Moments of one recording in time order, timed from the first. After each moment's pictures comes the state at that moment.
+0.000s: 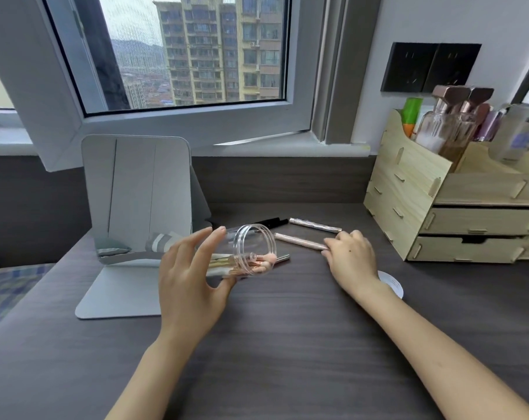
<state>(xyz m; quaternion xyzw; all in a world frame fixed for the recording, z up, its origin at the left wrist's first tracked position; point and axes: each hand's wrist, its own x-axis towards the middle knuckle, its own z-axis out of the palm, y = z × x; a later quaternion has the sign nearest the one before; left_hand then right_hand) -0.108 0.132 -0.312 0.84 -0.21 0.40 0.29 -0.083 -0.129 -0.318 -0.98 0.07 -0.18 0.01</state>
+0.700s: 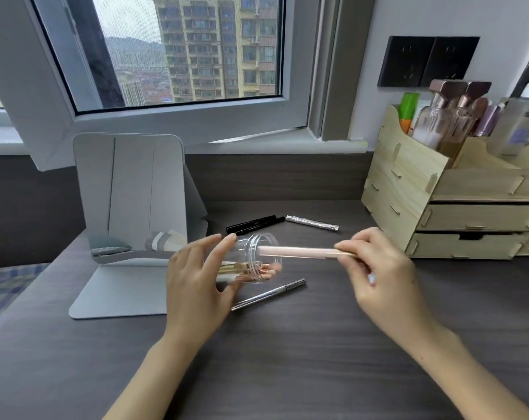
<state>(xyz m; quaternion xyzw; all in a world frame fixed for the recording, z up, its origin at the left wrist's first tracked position) -0.104 0.123 -0.323 0.86 -0.24 0.37 0.26 -0.173 -0.121 -0.276 -0.88 -0.10 -0.38 0.26</state>
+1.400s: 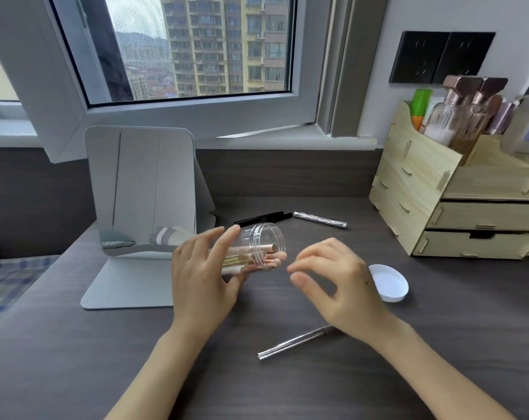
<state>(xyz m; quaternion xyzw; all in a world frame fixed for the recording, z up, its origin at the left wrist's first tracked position) -0.100 0.127 -0.326 0.86 -0.21 0.39 0.25 -0.162 -0.078 -0.285 -0.88 -0.23 -0.30 0.29</state>
